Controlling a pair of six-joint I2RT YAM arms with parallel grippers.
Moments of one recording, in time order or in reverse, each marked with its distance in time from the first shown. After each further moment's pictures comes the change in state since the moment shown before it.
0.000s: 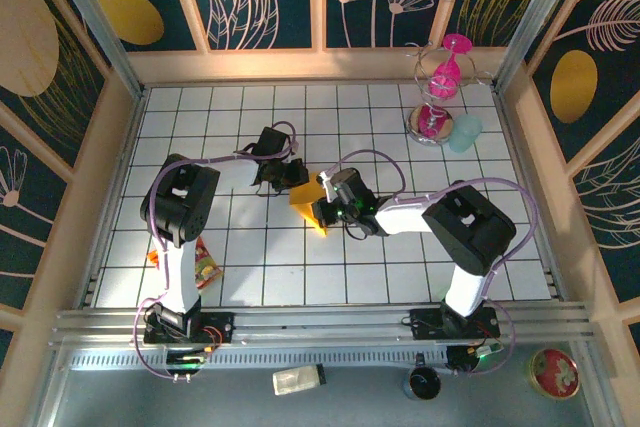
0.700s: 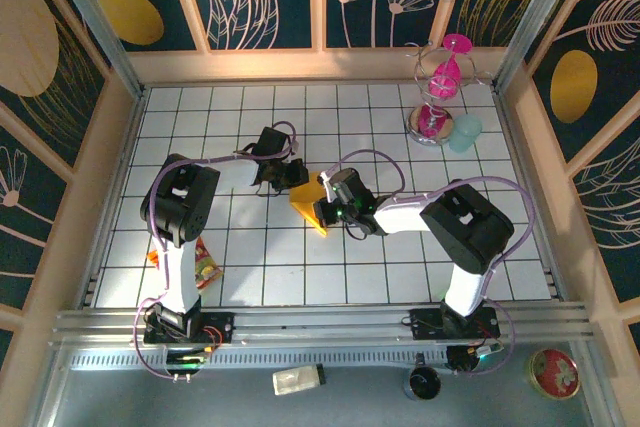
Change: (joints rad) left arm 0.000 0.000 0.000 0.000 0.000 0.006; right arm 0.000 0.015 0.013 -0.026 0.037 0.000
